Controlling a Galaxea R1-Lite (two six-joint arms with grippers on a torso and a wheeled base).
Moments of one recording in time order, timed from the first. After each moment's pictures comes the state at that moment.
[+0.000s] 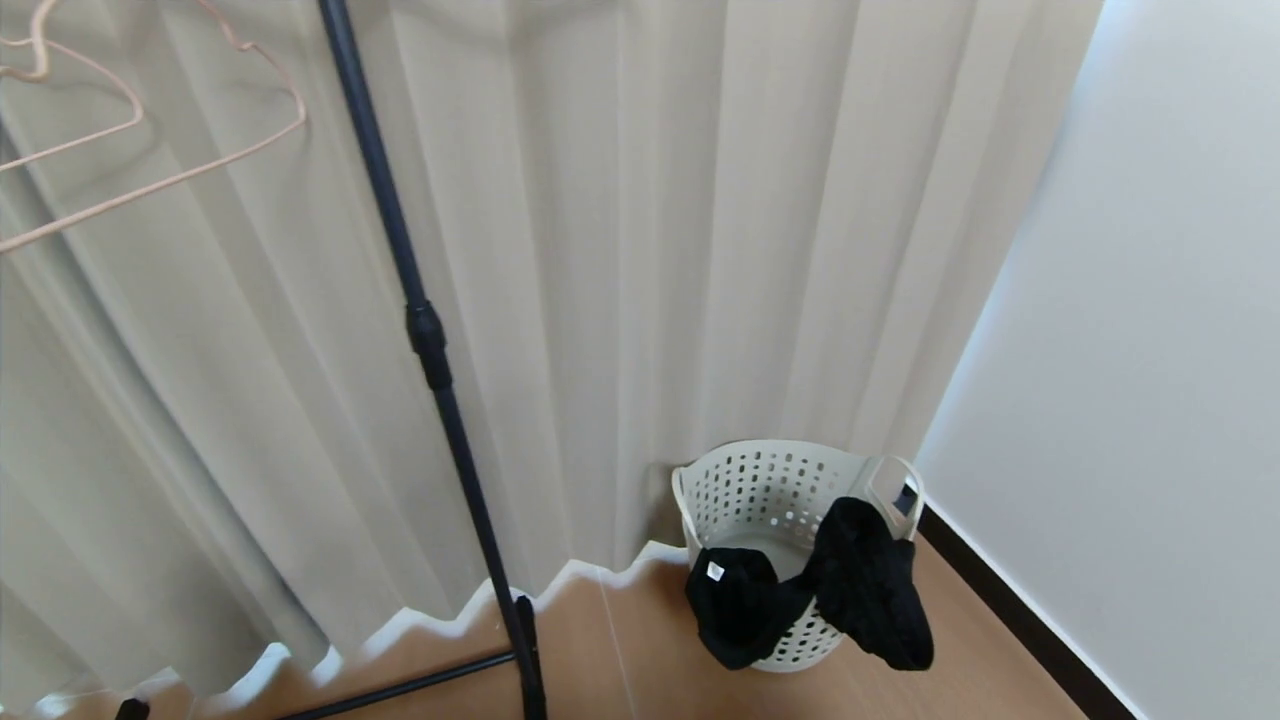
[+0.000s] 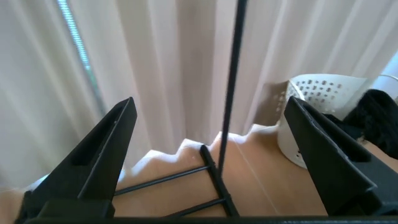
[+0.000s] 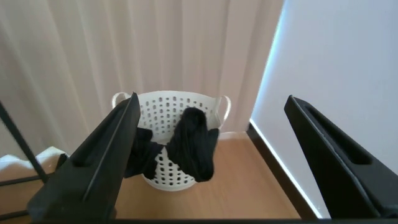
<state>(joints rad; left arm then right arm) -0.01 0.00 0.00 -0.01 0.00 0.01 0.00 0.01 0.00 -0.07 0.03 -0.01</state>
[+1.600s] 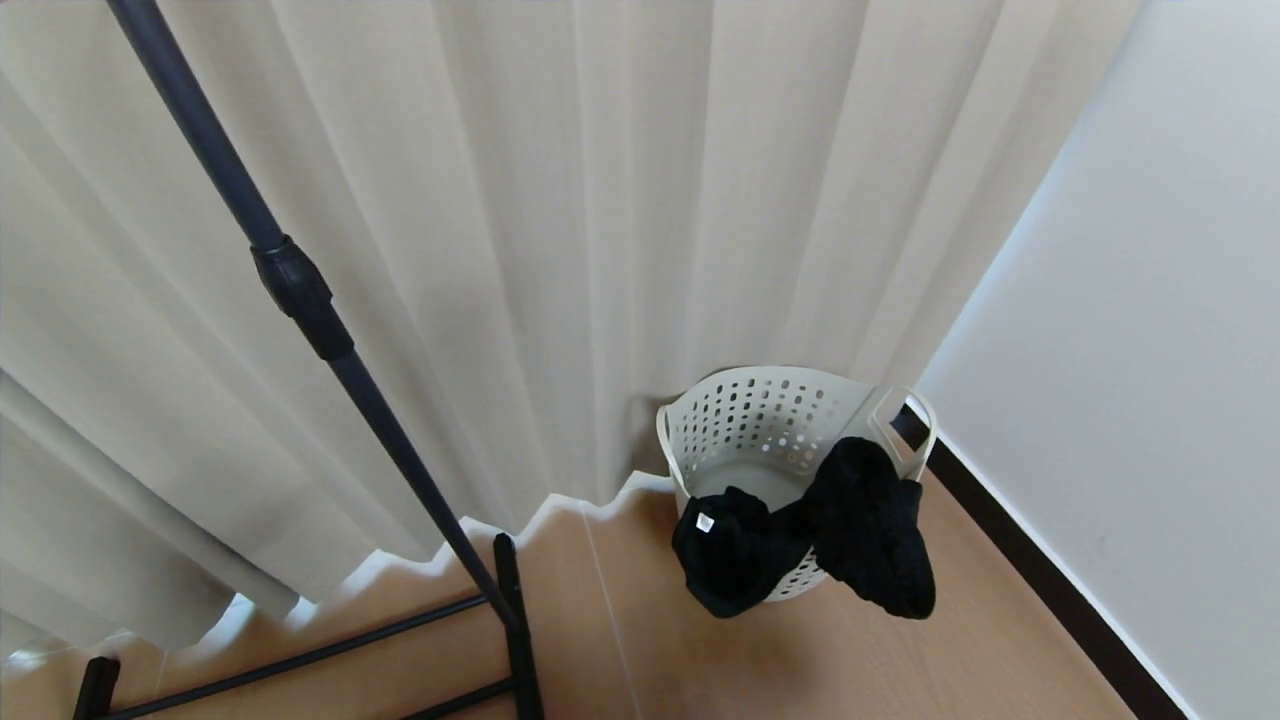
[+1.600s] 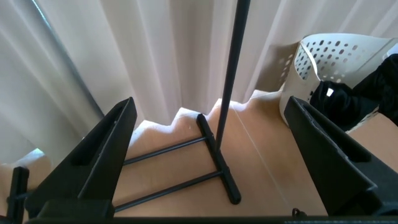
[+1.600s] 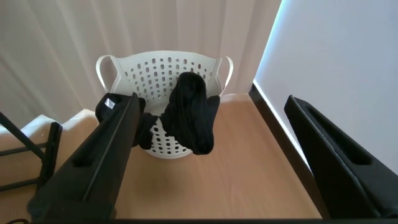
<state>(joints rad) -0.01 0.00 0.00 -0.01 0.00 0.01 0.00 0.01 0.00 -0.07 0.02 0.00</state>
